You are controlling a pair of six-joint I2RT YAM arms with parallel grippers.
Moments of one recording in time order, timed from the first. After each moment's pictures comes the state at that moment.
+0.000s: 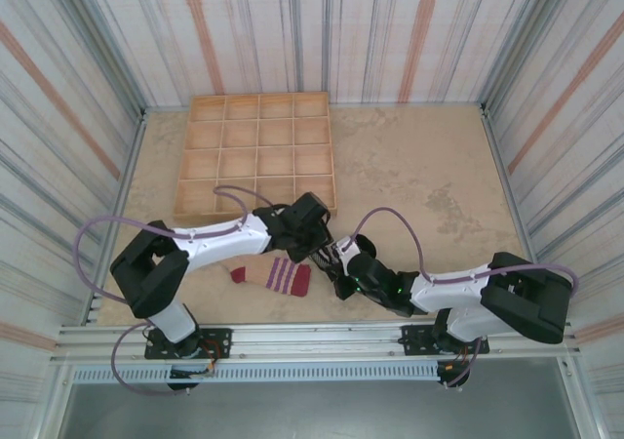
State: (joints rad) left arm -0.91 1.63 1.06 -0.45 0.05 -1.26; right arm 1.11 1.31 0.27 0.39 0.18 0.46
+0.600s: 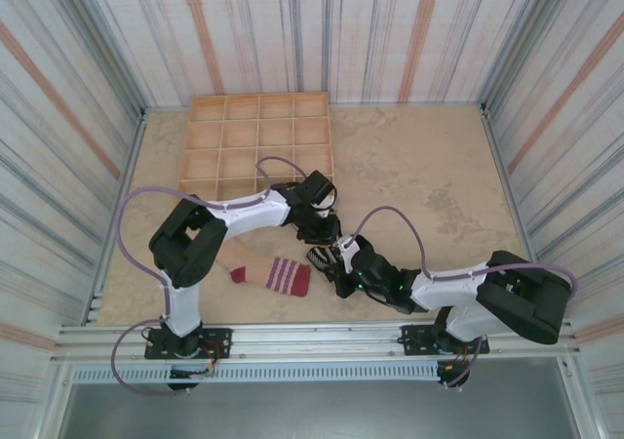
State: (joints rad) left arm -0.80 1.92 1.28 -0.54 0.41 -0.56; right arm 1.05 1.33 0.26 0.45 0.05 0.46
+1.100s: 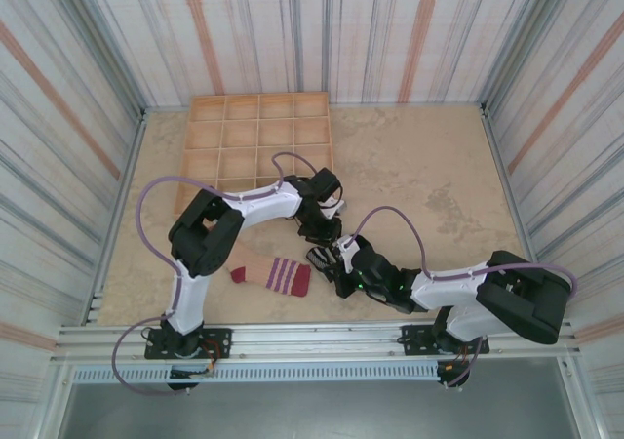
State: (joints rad) left arm -0.80 2.04 1.43 -0.72 0.42 -0.36; right arm 1.05 1.33 0.26 0.45 0.04 0.46
